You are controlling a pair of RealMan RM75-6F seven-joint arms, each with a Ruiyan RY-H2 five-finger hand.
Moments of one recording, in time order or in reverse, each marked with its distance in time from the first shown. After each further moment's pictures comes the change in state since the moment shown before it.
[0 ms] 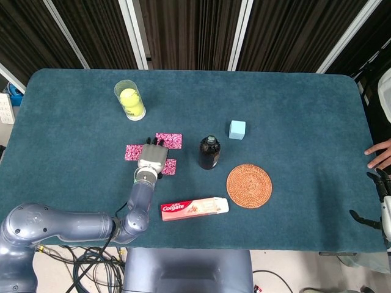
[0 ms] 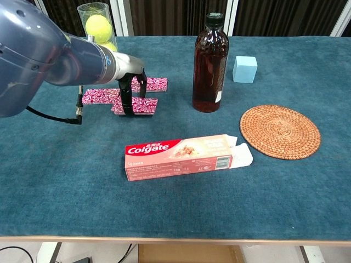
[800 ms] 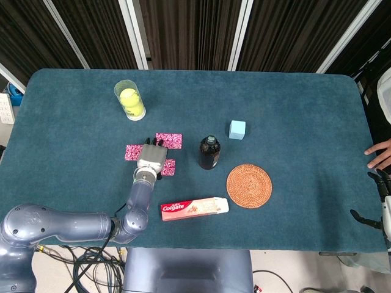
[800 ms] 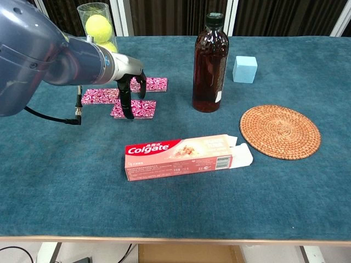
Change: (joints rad) left arm 0.017 0.000 -0.019 0.000 0.006 -0.003 0.035; right arm -0.001 0.001 0.003 -0.001 0.006 0.000 -0.001
